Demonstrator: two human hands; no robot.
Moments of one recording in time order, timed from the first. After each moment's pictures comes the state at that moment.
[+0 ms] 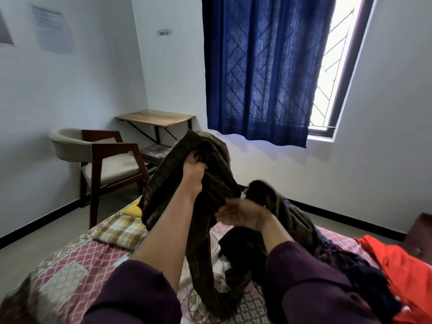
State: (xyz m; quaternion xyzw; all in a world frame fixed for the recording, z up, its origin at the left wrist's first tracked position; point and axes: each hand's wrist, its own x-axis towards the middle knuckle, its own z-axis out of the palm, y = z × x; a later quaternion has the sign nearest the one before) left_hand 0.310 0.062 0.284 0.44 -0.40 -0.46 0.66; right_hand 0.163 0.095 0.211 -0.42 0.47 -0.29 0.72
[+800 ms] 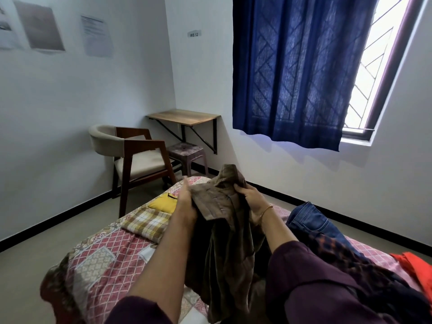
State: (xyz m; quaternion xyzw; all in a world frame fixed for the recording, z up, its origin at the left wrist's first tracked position) left_hand 0.367 0.114 0.228 0.41 -0.19 -0.64 0.62; right_hand 0.208 0.084 0.216 -0.41 0.37 -0.48 0.69
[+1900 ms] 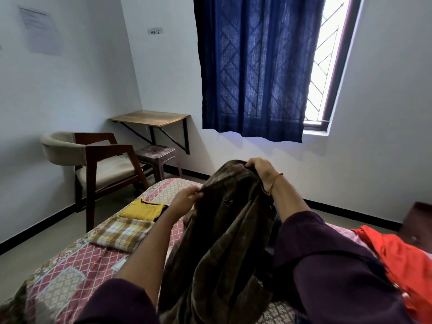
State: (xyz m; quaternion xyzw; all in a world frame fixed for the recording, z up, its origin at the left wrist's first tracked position) left_hand 0.362 0.067 0.185 0.59 -0.67 -0.28 0.35; right_hand 0.141 0.087 0.278 -0.44 0.54 -0.48 0.52
